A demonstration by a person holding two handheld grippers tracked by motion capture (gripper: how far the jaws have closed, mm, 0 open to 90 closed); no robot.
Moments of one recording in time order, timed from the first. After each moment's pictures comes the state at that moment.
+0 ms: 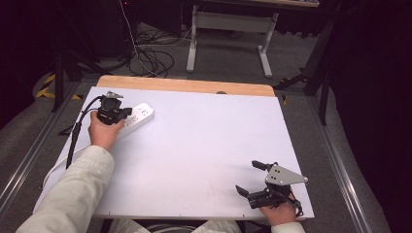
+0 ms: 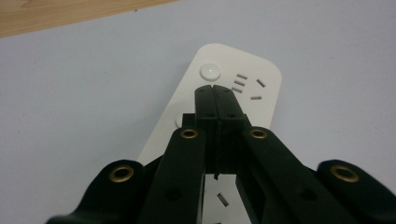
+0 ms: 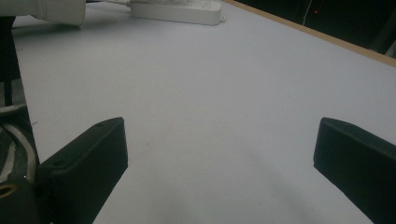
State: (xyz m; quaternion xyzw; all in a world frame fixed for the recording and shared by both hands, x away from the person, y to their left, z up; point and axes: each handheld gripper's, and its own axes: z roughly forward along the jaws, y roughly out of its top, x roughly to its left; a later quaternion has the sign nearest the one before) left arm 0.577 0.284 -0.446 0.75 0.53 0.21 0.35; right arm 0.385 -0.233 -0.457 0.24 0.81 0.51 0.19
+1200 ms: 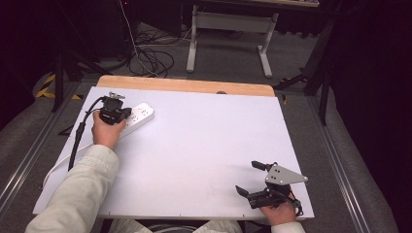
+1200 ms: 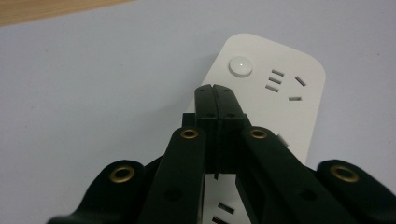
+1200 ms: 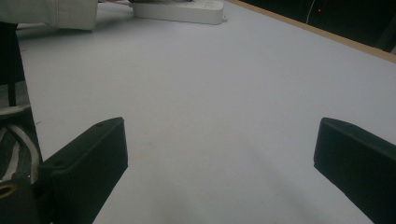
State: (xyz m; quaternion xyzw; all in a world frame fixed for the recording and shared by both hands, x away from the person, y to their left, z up) left arm 0.588 0.284 -0.459 0.74 0.54 0.22 0.33; right arm 0.386 -0.234 -0.458 0.24 0.81 0.51 0.19
